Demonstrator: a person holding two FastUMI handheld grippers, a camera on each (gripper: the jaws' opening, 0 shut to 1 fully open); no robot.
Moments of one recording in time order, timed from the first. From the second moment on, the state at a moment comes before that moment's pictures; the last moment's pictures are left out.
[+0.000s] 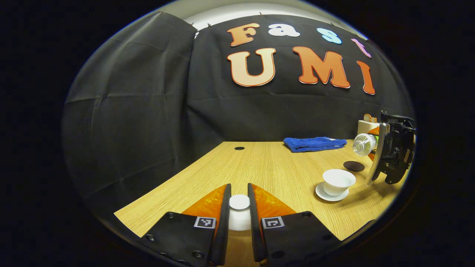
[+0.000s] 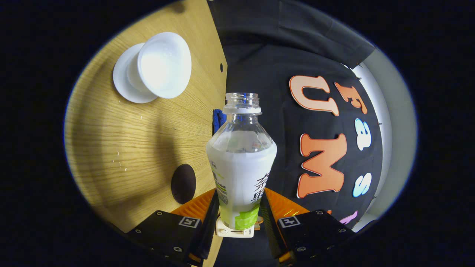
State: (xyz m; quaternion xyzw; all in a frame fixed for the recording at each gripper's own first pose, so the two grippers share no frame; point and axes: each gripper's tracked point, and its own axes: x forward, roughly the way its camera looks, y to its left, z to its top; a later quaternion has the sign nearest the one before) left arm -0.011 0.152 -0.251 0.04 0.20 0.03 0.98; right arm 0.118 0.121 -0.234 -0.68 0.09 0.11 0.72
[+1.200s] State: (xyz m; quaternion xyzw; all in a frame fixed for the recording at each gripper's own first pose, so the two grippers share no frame) left arm -0.017 0.148 -0.258 0.04 0.21 0.02 0.98; right arm 0.126 0.139 -0.190 -0.76 -0.01 0.09 0.64
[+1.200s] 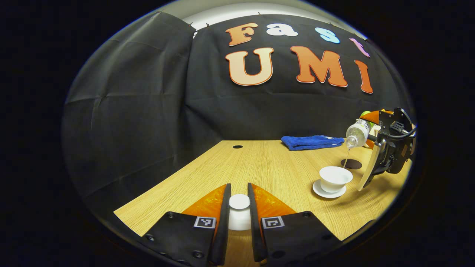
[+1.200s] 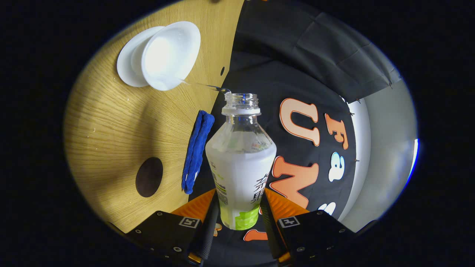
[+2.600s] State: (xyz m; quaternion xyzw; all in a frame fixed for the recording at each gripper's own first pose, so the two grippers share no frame) left arm -0.019 0.138 -0.256 0.03 0.21 0.01 0.98; right arm 0.121 0.168 -0.163 -0.82 -0.11 0.09 0.55
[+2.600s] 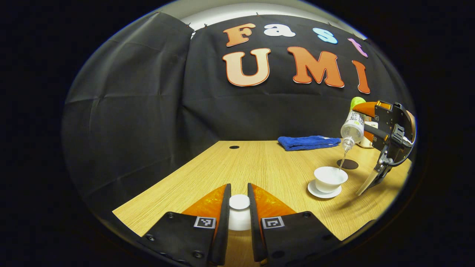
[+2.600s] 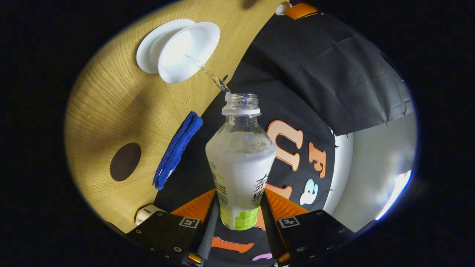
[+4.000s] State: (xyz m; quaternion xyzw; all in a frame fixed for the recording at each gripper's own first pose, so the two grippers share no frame) left arm -0.021 0.126 -0.239 0.03 0.19 0.00 0.98; right arm 0.112 0.193 -0.161 -0.83 -0.16 0.11 0.53
